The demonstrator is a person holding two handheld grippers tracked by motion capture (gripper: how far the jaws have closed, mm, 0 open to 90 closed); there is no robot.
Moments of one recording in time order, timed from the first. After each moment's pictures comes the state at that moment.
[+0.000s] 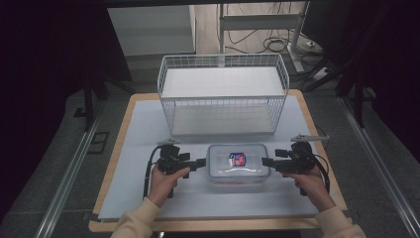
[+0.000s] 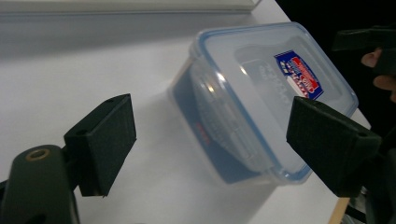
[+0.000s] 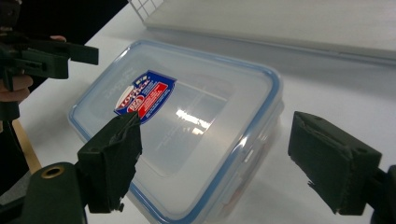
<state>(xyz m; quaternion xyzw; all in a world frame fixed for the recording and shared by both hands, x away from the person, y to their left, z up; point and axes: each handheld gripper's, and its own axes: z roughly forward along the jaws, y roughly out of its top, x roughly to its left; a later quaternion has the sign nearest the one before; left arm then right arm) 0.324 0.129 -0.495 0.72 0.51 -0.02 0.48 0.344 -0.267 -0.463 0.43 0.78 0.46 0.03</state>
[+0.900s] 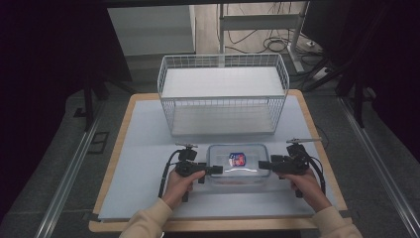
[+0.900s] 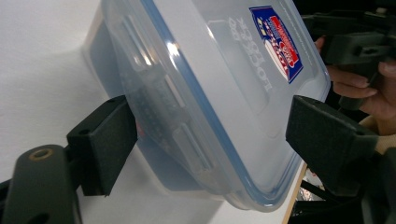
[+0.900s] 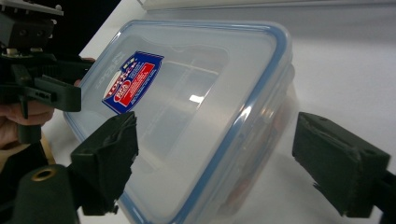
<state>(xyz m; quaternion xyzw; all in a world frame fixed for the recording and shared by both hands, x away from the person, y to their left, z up) 0.334 0.092 -0.522 0.72 0.49 -0.14 0.47 0.357 -0.265 -0.491 0.46 0.76 0.45 -0.05</state>
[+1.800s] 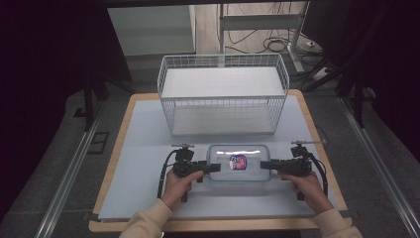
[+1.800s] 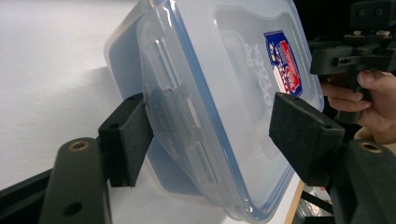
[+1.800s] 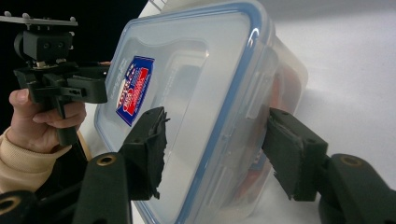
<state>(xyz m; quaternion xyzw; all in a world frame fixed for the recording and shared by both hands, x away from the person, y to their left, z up) 0.326 0.098 -0.514 0.71 0.49 -0.11 0.49 0.354 -0.277 -0.497 0.48 0.73 0.48 -0.11</state>
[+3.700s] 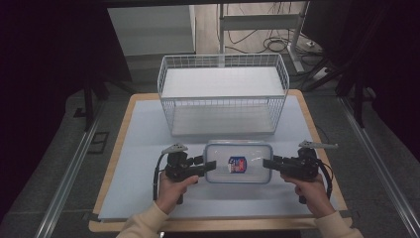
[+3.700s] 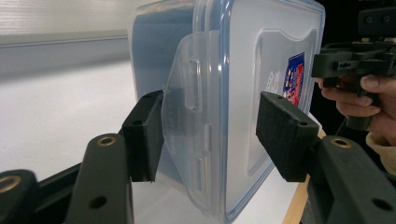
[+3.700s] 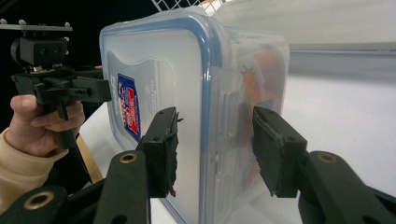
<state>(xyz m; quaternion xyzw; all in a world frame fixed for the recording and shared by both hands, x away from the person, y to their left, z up) 0.296 0.107 -0.479 0.71 0.45 -0.01 0.54 0.323 -0.275 -0.462 0.43 0.73 0.53 -0.03</state>
